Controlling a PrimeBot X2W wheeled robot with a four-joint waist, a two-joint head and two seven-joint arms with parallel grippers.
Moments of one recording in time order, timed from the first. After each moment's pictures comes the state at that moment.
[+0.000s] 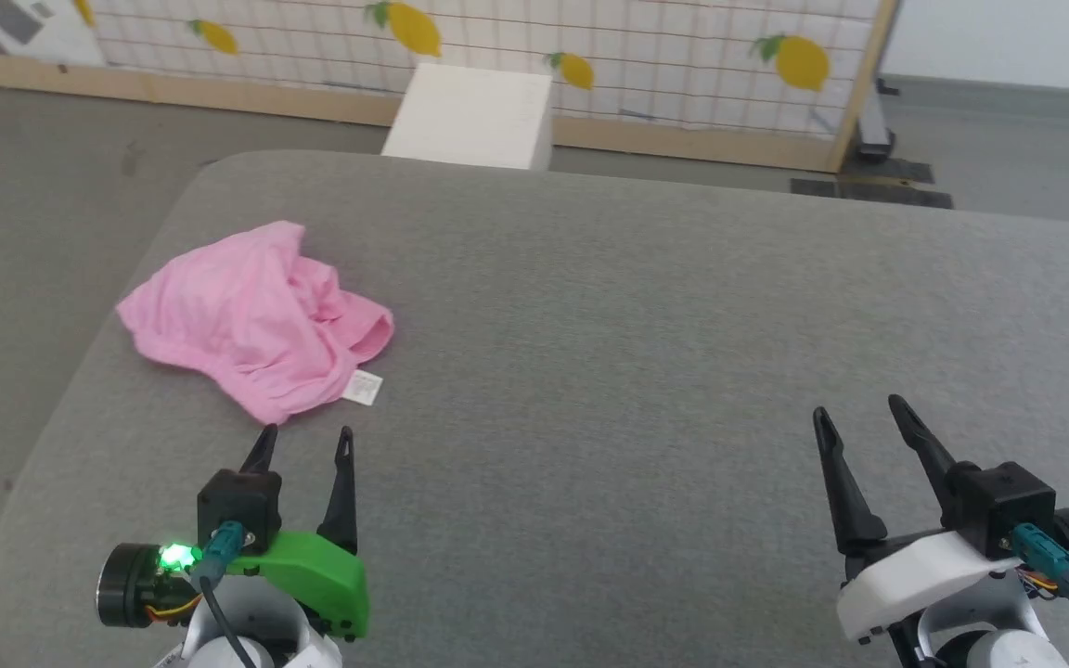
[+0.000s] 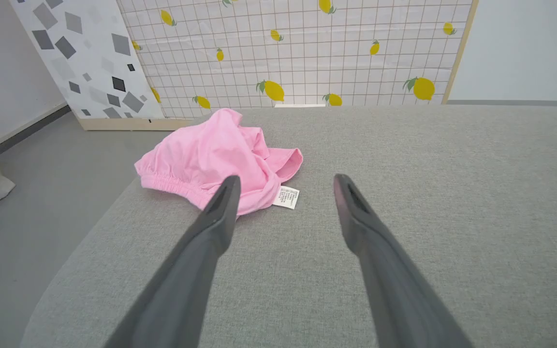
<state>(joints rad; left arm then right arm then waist) -0.02 0.11 -0.08 0.02 -0.05 0.00 0.00 0.02 -0.05 0.01 -0.03 0.05 0.13 -0.03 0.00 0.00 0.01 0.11</state>
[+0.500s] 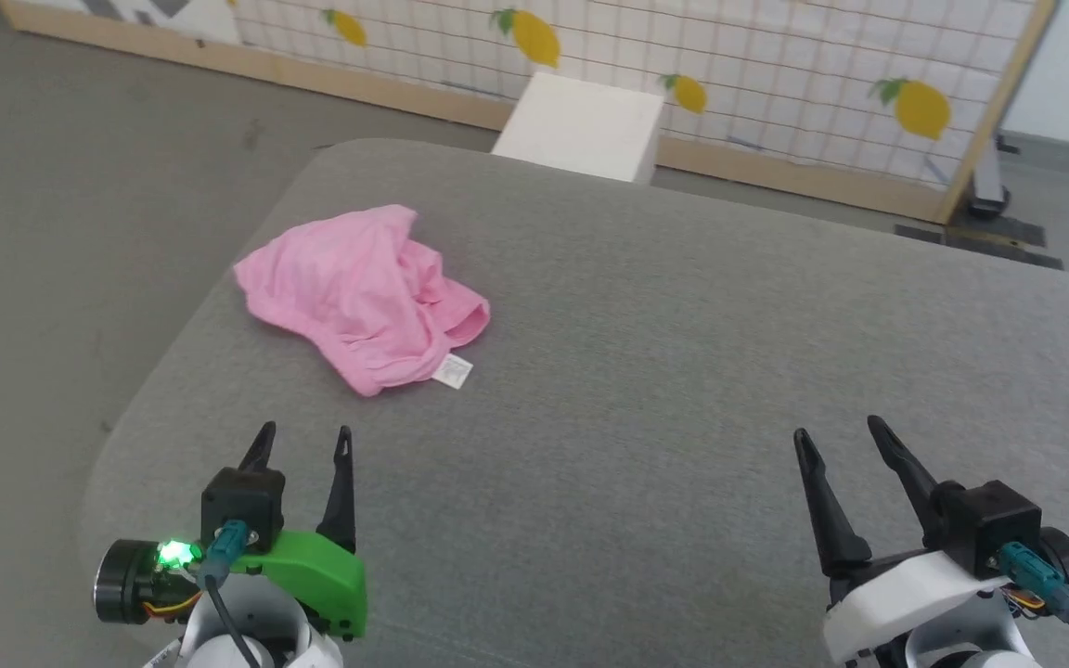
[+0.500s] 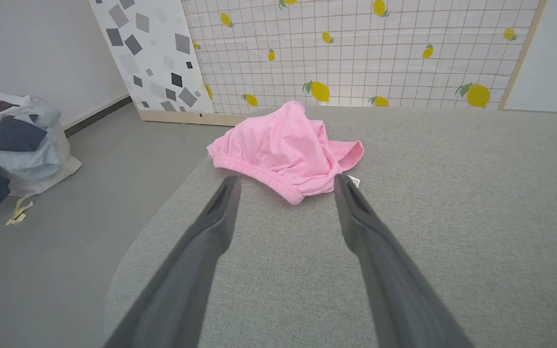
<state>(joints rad) -0.02 0.14 -0.11 0.02 -0.05 0.03 0.00 0.06 -0.05 0.05 -0.05 0.09 0.13 -0.02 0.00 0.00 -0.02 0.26</state>
